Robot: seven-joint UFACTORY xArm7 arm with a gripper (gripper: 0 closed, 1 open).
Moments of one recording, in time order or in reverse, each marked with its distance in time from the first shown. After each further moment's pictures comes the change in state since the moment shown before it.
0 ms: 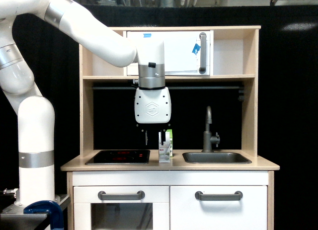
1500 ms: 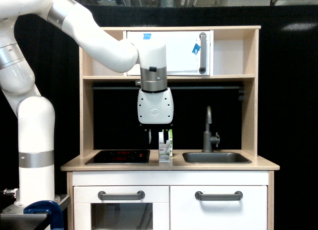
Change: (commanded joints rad) arm 0.034 0.023 0.015 -0.016 0.106 -0.072 0.030
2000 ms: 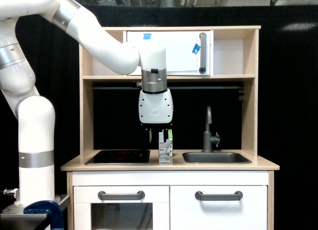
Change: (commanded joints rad) arm 0.044 0.026 0.071 -0.008 0.045 -0.050 0.073
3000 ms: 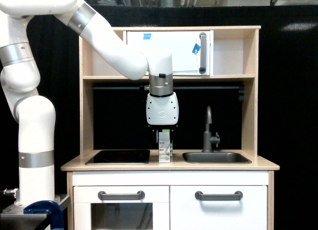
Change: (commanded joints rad) arm 0.070 0.123 0.064 0.055 0.094 -0.078 0.044
